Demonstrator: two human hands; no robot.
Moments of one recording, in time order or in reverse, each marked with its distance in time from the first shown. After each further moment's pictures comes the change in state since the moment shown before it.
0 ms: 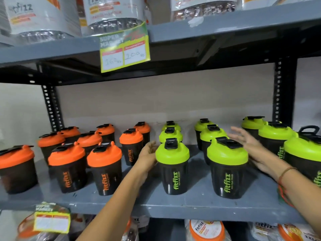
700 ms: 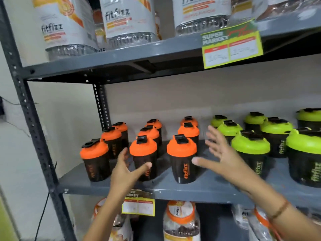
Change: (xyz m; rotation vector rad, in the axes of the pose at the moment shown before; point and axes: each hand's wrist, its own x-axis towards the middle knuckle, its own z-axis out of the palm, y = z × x) left_hand -0.083 -0.043 -0.270 0.269 0.345 0.152; right_hand -0.126 -0.078 0.282 -0.083 -0.233 -0.278
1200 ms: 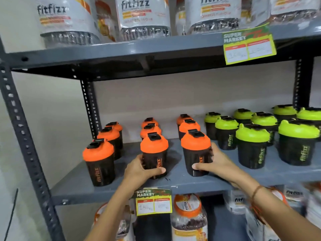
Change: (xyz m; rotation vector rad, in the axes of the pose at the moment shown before) left_hand 0.039 -0.026 -0.017 0.124 -0.367 -0.002; right_hand 0.008 0.040 0.057 -0.157 0.110 0.242
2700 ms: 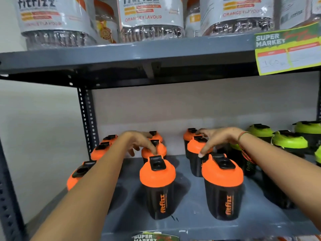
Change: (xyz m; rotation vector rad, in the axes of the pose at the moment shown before) left_hand 0.171 0.091 -0.050 0.476 -0.454 -0.234; right_hand 0.178 -0.074 -0.043 -0.711 -0.438 0.239
